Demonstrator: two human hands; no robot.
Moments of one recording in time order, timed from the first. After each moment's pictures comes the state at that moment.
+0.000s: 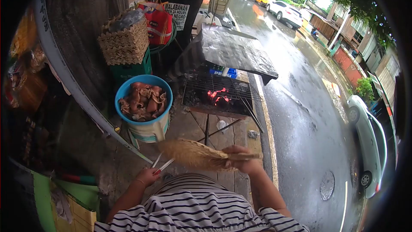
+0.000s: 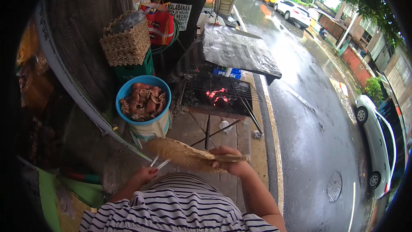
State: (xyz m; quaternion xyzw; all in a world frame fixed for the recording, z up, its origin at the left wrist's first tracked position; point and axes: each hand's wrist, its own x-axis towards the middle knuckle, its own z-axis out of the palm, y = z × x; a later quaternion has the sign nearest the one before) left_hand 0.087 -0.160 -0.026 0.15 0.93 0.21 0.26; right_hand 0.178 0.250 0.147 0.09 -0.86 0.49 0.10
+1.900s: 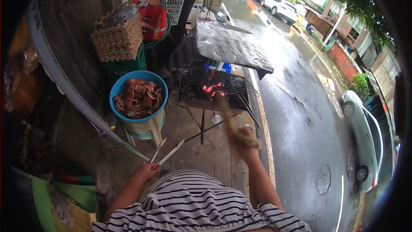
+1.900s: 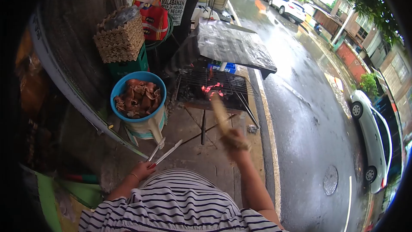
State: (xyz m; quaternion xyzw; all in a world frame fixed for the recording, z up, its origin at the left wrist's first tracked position) left_hand 0.073 -0.154 -0.033 0.18 0.92 0.22 0.25; right_hand 0.160 0.265 0.102 -0.24 -0.73 0.63 0.11
